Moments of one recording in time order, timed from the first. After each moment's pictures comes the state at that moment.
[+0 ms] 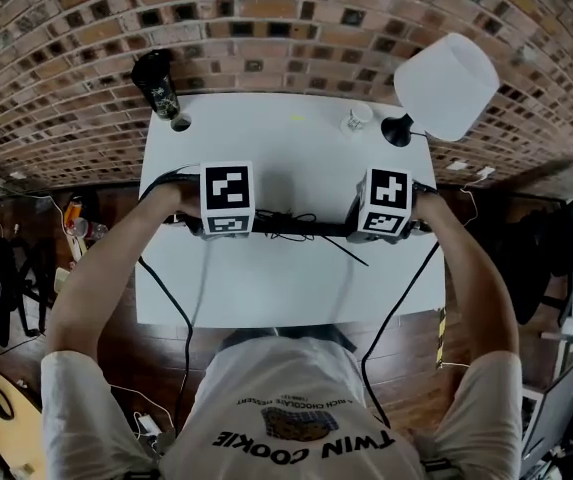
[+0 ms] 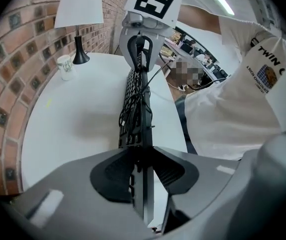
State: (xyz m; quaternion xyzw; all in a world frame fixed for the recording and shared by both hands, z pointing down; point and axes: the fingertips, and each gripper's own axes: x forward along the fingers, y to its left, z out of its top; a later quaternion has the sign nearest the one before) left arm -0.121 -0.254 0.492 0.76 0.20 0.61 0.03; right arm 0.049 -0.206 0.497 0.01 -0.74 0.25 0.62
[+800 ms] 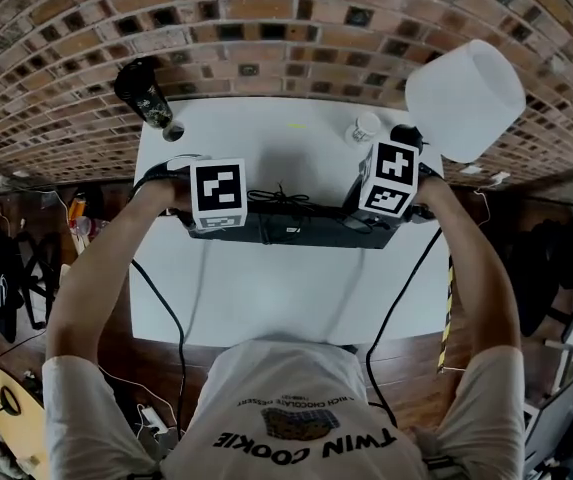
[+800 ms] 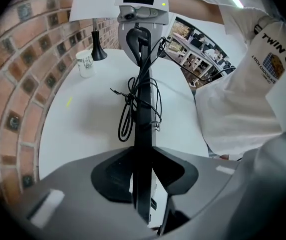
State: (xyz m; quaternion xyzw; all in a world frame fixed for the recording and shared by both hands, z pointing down) left arm -0.100 -0.335 0.509 0.75 0.16 0.64 0.00; right arm 0.070 -0.289 0.505 0.00 -0.77 0.28 0.57
